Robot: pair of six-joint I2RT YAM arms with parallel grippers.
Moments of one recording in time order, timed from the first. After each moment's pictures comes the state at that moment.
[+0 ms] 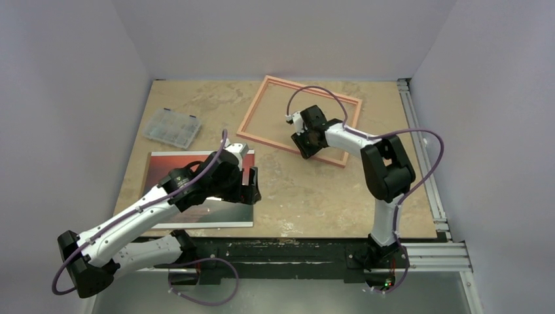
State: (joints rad) left arm -0.85 0.98 0.95 -0.86 -0.04 -0.65; right arm 0.49 2.00 1.39 -0.46 -0.03 -0.19
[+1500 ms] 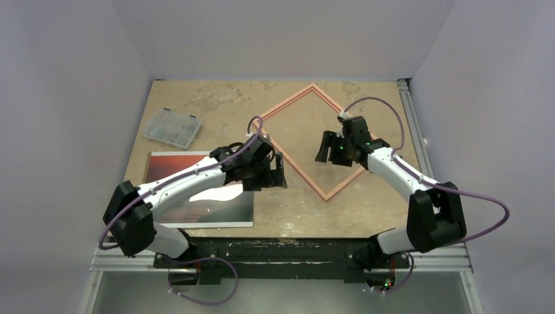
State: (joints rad) left arm -0.84 1.39 1.06 -0.70 0.02 -0.88; right arm 0.37 1.43 0.97 -0.41 -0.12 0.46
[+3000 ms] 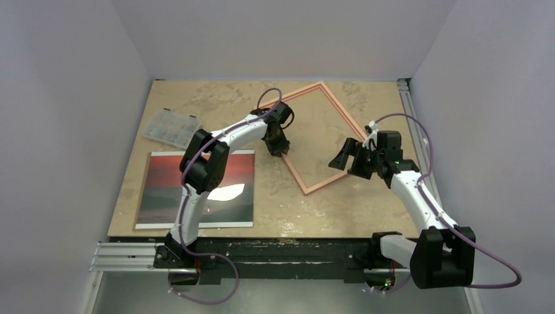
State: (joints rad) left arm -0.64 2.21 1.75 -0.75 -0.04 -1.00; right arm 0.05 1.14 0.72 -0.43 -0.46 0.43
